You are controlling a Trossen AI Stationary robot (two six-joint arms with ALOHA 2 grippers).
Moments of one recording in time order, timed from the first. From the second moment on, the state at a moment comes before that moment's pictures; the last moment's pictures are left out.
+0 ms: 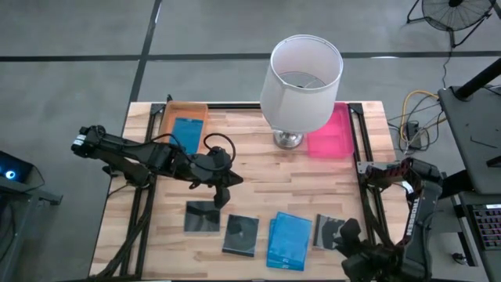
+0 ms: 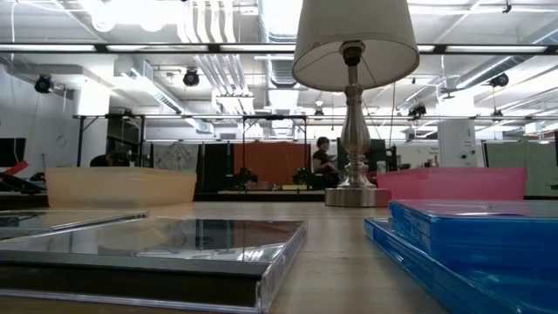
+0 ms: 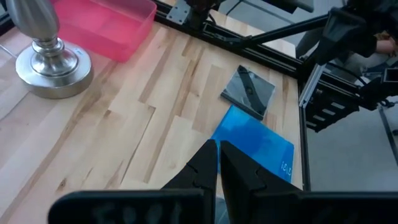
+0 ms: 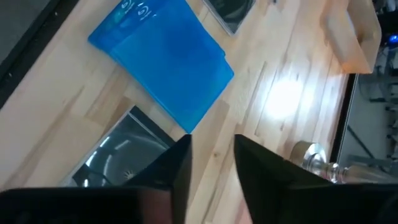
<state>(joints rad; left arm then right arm) -0.28 1.35 1.39 -0.61 -0.25 -0.55 1.18 1.80 1.68 -1.51 0.65 0.63</state>
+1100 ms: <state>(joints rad) -0.28 1.71 1.31 -0.37 -0.08 -0.85 1.13 1.90 1.39 -1.18 0.73 0.53</state>
